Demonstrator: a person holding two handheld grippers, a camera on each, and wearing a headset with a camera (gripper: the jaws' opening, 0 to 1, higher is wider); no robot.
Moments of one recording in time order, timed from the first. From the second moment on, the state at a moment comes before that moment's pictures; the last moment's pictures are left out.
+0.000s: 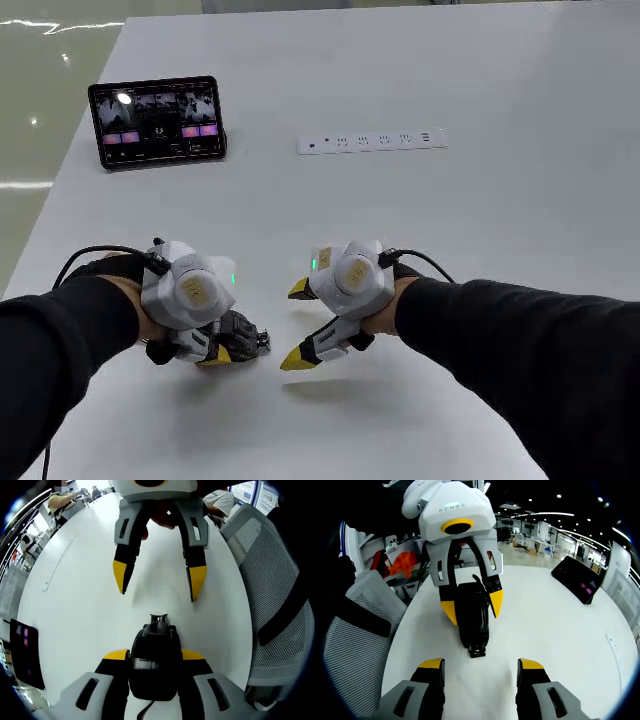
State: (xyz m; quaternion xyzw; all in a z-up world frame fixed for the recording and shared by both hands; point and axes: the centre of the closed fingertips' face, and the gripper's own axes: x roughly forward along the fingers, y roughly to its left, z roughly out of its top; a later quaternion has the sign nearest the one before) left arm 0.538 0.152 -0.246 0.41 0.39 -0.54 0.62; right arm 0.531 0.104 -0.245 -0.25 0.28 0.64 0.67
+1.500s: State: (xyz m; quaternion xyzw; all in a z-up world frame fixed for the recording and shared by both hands) left arm 0.537 0.150 -0.244 0.40 0.37 -0.55 0.63; right arm 0.527 0.131 -0.270 -0.31 0.30 0.64 0.64
